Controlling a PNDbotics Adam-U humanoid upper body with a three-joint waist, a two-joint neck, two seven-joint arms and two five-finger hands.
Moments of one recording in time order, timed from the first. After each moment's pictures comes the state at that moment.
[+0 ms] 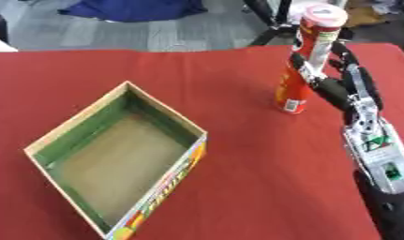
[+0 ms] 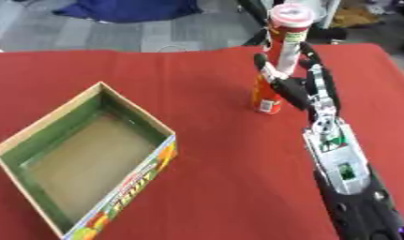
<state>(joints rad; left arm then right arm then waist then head) -0.14 0.54 0.19 -1.61 0.21 -0.01 0.27 -0.38 -0.32 -0.04 -1.71 0.09 0.33 -0.27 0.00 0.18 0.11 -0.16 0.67</state>
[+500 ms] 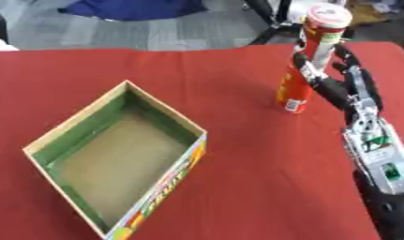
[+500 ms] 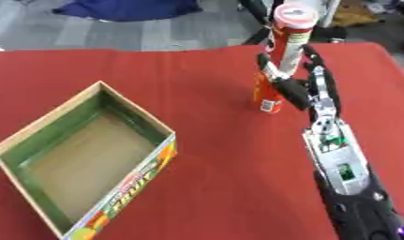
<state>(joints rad) -0.14 0.54 0.19 -1.61 0.21 -0.01 0.27 -0.38 -0.31 -0.04 -1.71 0.10 0.39 -0.29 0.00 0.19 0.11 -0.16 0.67</state>
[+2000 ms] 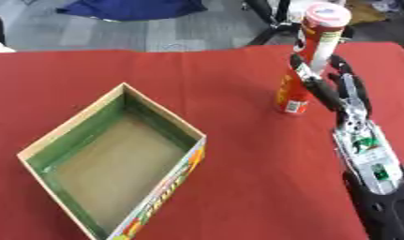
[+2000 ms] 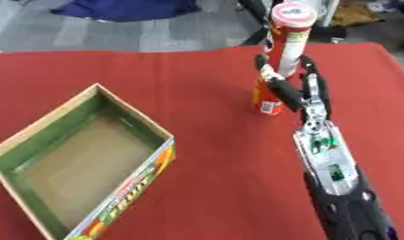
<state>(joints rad) -0.15 0.54 0.19 -1.61 0.21 -0.01 0.26 -0.43 -0.29 -0.05 -1.66 0.06 0.44 -0.36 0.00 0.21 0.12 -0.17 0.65</state>
